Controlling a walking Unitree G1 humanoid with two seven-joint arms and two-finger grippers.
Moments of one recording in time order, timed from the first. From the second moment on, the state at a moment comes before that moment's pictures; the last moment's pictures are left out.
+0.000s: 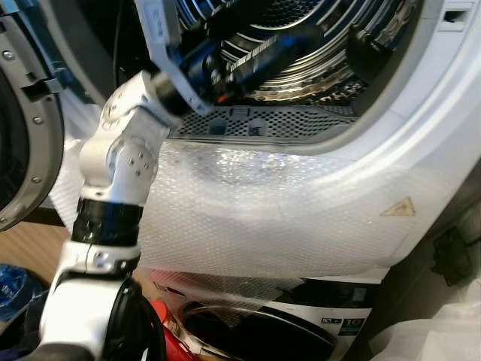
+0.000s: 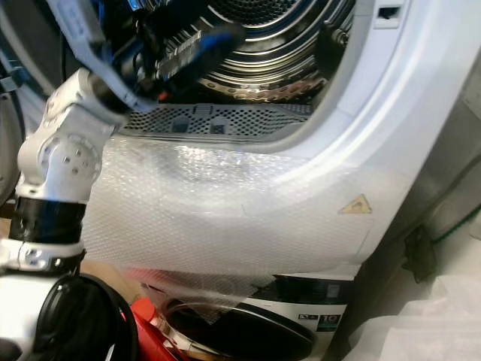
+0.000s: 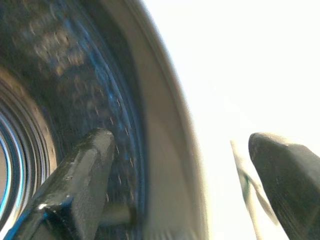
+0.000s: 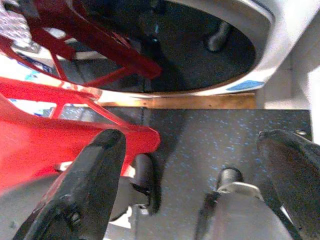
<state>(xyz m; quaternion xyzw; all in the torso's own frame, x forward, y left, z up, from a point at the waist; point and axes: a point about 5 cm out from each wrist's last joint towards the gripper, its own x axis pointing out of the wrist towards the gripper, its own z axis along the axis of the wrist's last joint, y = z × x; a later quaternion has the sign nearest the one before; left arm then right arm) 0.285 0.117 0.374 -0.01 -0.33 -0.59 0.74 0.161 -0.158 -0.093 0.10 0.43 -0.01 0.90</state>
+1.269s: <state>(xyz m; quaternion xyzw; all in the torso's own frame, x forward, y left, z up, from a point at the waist) 0.142 0.242 0.154 -0.07 0.03 0.24 0.97 0.187 -0.150 -0.084 0.06 0.44 0.04 0.89</state>
